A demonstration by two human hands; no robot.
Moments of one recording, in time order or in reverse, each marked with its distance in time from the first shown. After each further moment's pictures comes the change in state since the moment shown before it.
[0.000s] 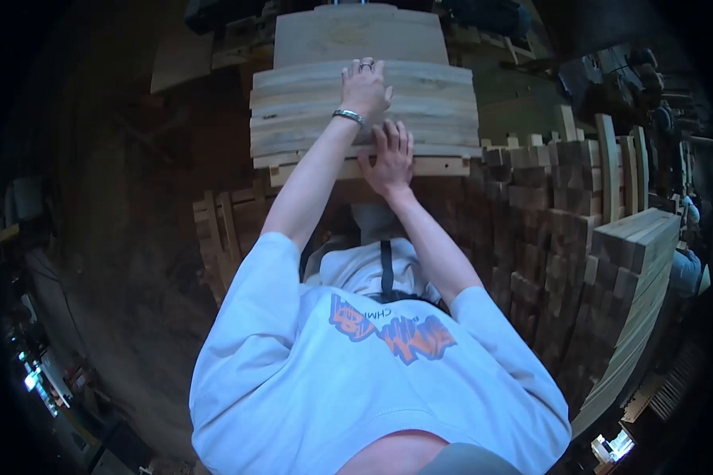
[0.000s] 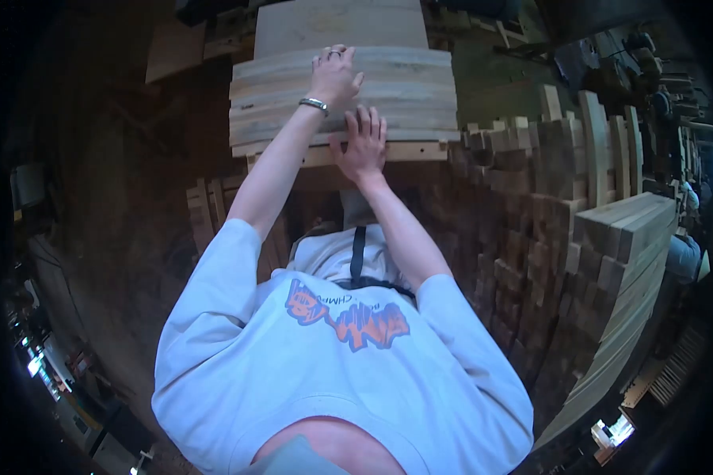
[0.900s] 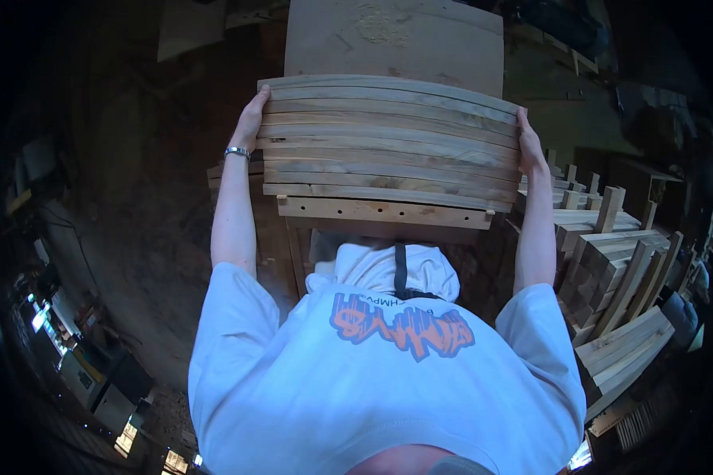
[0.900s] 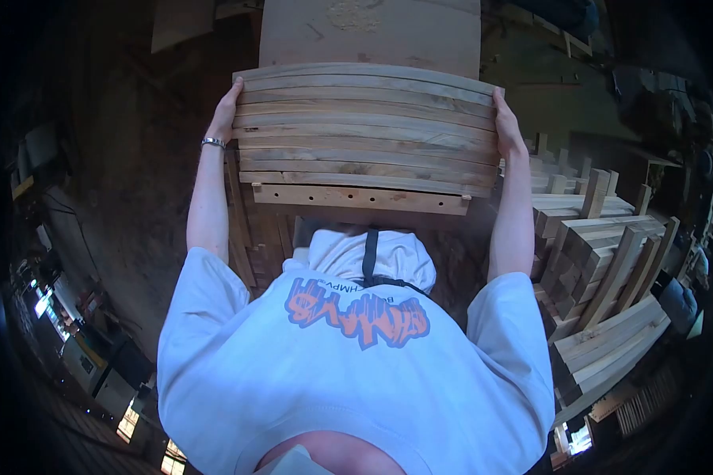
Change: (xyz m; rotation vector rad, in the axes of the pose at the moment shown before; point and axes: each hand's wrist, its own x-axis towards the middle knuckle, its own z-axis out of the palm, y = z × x) left_hand -0.038 -0.235 -0.051 -1.000 -0.197 -0.963; right_hand 0.157 0.241 -0.045 1.007 -0.507 1.139
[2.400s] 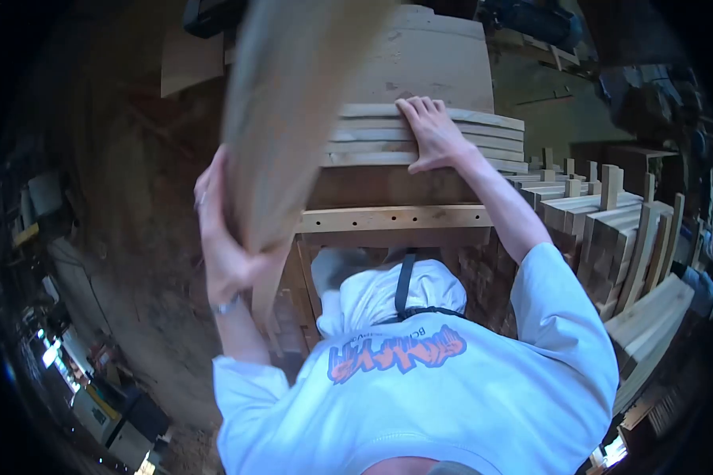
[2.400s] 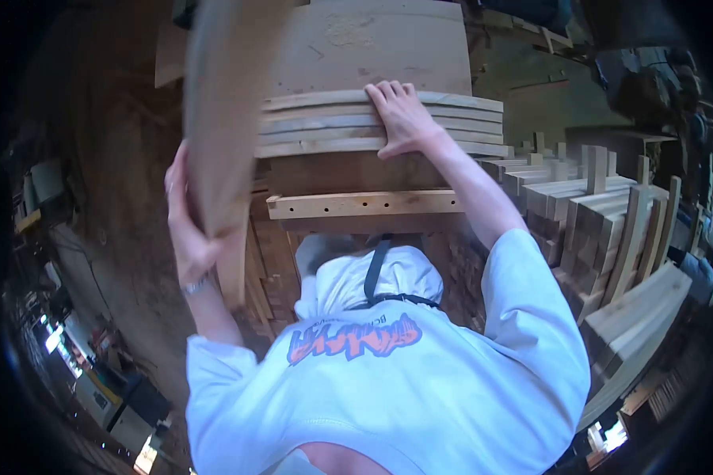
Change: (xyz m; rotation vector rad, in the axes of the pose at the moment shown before) left_hand -0.245 0.113 0.024 0.609 0.198 0.827; right_hand -0.050 -0.025 0.168 -1.382 -0.306 -1.127
